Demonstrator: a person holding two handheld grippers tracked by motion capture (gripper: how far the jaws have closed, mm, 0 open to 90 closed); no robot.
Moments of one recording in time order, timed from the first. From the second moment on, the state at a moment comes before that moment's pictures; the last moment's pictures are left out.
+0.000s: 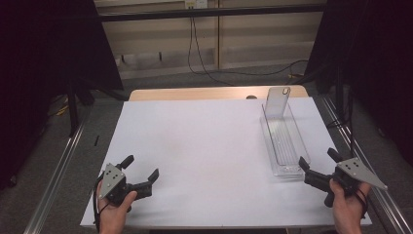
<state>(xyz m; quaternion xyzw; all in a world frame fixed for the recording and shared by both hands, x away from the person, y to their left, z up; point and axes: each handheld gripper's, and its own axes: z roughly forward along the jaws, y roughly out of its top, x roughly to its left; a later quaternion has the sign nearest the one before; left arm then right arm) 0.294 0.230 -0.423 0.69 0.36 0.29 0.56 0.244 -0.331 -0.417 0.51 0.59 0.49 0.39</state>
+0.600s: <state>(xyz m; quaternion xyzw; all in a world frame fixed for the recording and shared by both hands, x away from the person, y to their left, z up) 0.291 0.234 -0.426 0.69 0.38 0.29 0.55 0.221 -0.329 -0.437 0.52 0.58 0.47 0.41</state>
